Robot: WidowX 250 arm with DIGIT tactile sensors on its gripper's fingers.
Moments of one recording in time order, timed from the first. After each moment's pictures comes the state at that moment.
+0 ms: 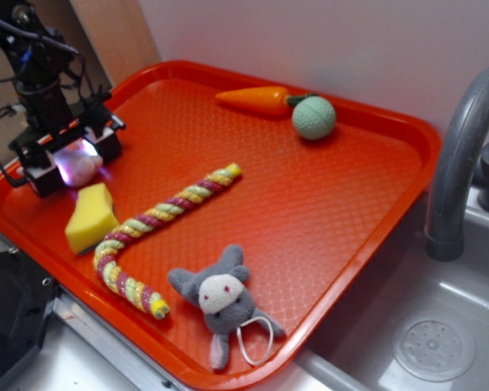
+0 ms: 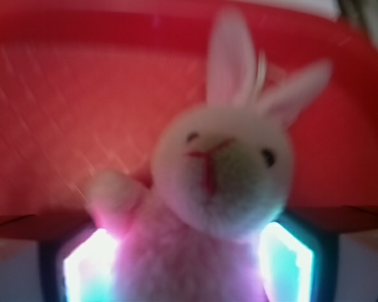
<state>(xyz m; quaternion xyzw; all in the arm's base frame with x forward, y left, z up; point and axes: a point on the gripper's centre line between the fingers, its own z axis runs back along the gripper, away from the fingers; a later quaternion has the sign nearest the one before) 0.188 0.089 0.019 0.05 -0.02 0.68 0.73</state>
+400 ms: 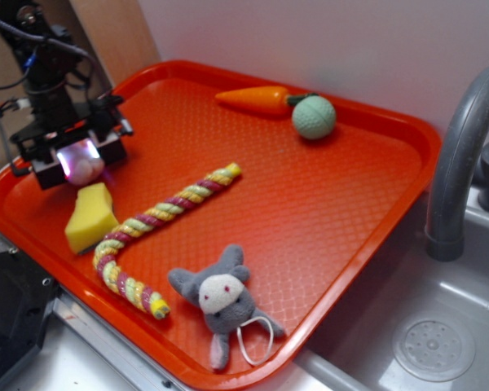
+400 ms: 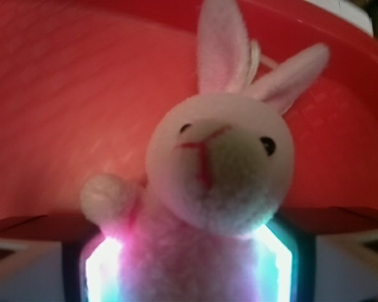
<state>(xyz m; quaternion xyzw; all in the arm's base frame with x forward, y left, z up) 0.199 0.059 0.036 0.09 -0.05 0.54 0.84</state>
